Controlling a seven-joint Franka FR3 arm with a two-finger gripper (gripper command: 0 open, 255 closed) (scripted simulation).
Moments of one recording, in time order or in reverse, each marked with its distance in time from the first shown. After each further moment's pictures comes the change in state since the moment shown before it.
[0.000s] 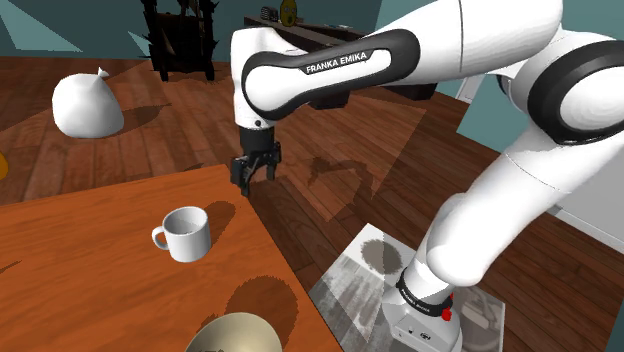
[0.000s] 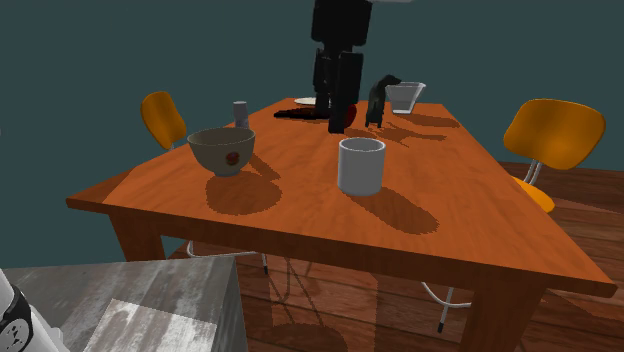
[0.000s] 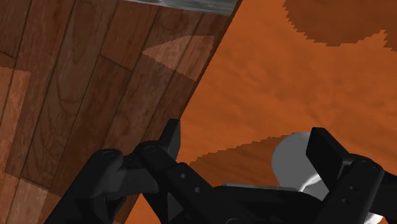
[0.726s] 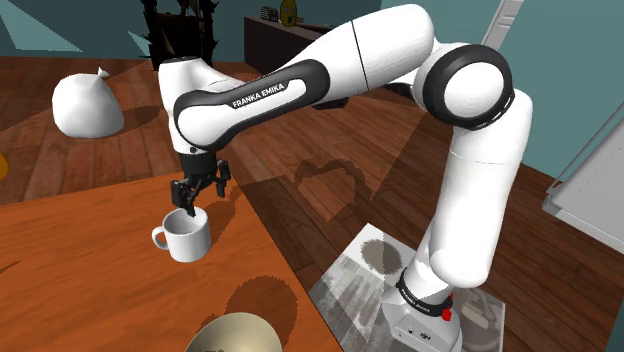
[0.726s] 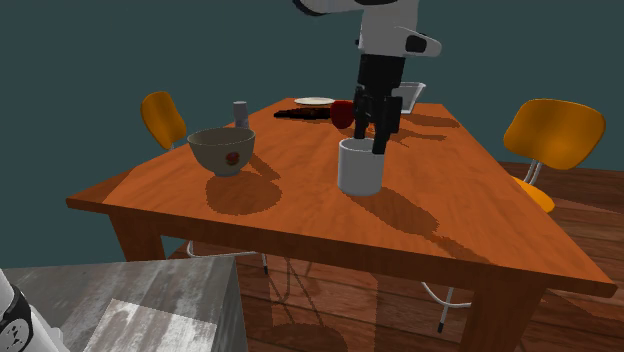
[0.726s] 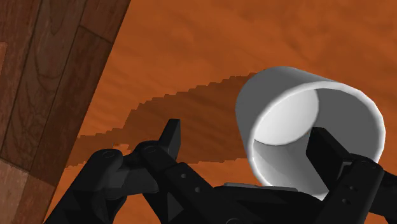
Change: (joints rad) arm 0.073 0.429 0.066 0.323 -0.171 0.099 0.188
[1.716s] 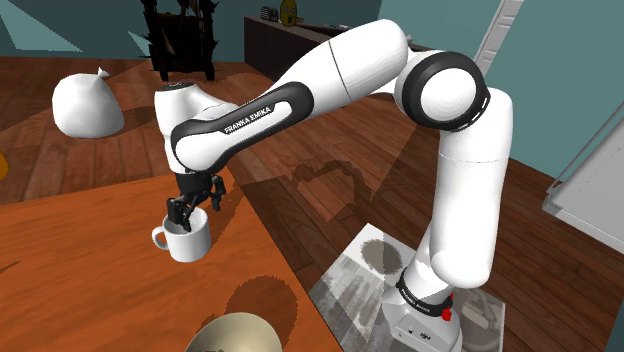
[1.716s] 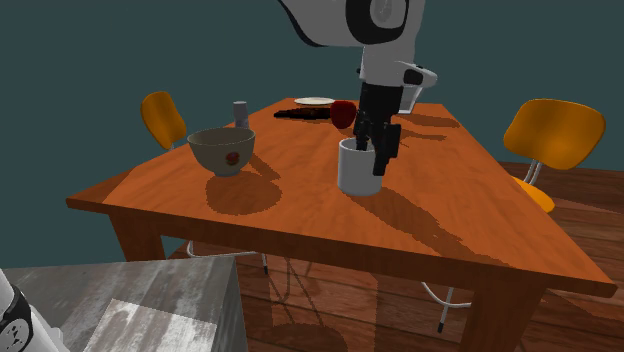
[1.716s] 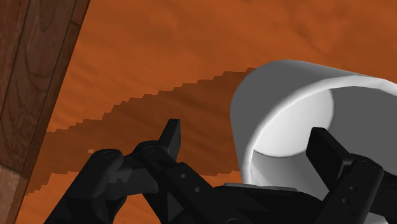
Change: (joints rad) arm 0.023 0.094 -0.006 -0.002 -0.041 0.091 0.033
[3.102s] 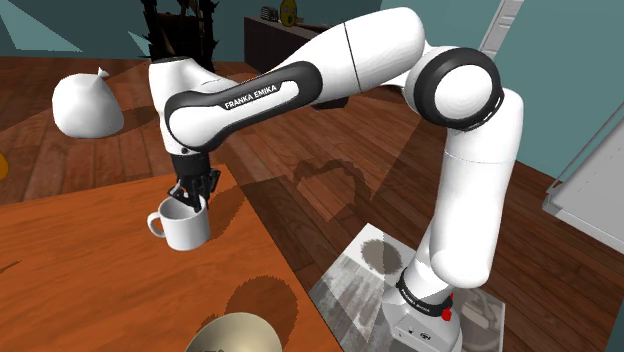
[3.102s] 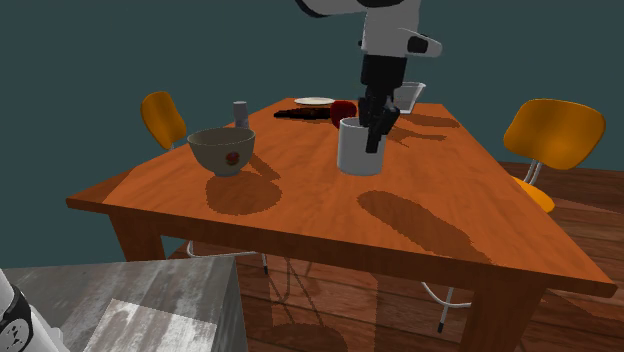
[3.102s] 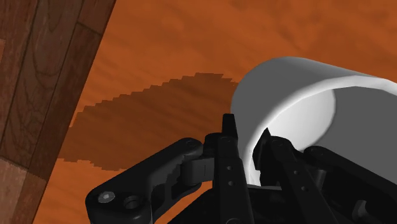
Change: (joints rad) arm -0.006 -0.052 0.008 0.055 0.022 -0.104 -0.011
